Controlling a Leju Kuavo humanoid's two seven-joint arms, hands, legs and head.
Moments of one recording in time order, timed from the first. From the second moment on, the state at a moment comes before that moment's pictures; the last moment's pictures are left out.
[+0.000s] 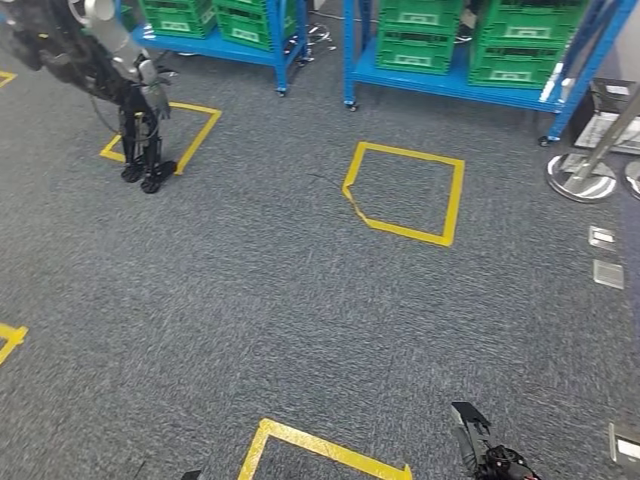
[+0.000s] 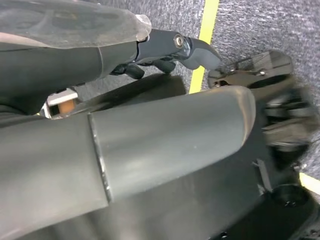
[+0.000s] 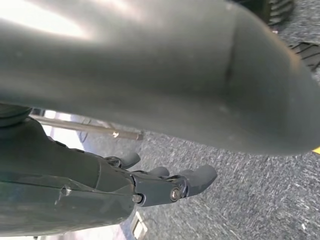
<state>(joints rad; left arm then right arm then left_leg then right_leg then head) -0.12 0.14 -1.11 -0.17 1.06 0.19 0.11 -0.06 -0.06 0.22 -0.19 -0.11 -0.10 0.16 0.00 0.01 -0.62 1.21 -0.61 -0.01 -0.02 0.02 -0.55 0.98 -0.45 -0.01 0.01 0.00</state>
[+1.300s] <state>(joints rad) -0.12 0.14 -1.12 -0.17 1.07 0.18 0.11 -0.06 -0.06 0.22 -0.18 -0.11 -0.10 0.11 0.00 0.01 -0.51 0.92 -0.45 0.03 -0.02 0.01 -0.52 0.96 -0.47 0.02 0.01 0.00</state>
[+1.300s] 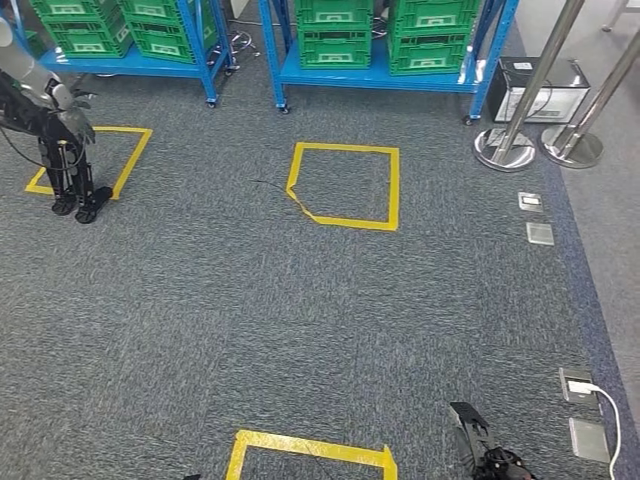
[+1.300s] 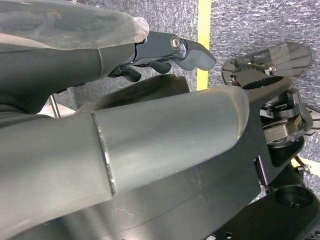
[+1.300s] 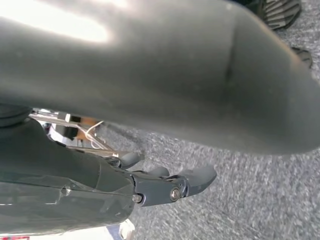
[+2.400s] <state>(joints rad) -0.12 0.15 -1.12 -0.17 1.04 0.15 0.11 -0.06 -0.05 0.21 -0.18 -0.14 -0.11 0.09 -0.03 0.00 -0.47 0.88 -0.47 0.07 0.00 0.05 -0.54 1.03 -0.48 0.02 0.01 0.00</state>
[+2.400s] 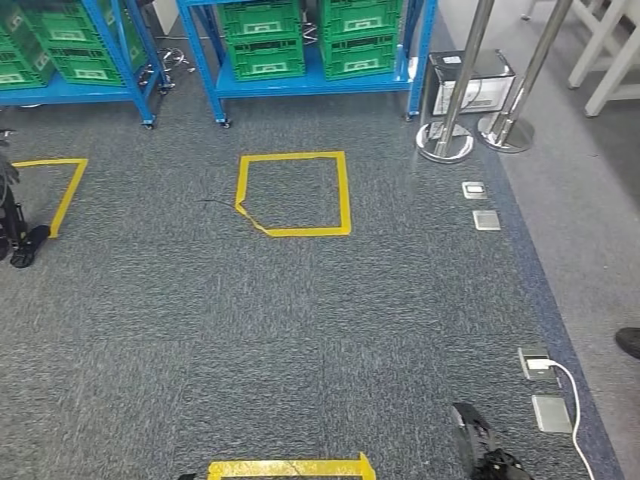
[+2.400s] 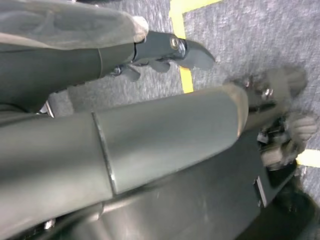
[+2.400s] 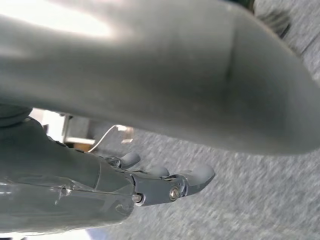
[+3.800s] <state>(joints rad) -0.12 0.14 -1.14 -0.17 1.05 0.16 0.11 -0.06 -0.05 0.21 -0.18 -0.14 -0.10 0.08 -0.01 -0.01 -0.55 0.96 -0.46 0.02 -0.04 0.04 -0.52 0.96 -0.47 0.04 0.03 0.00</state>
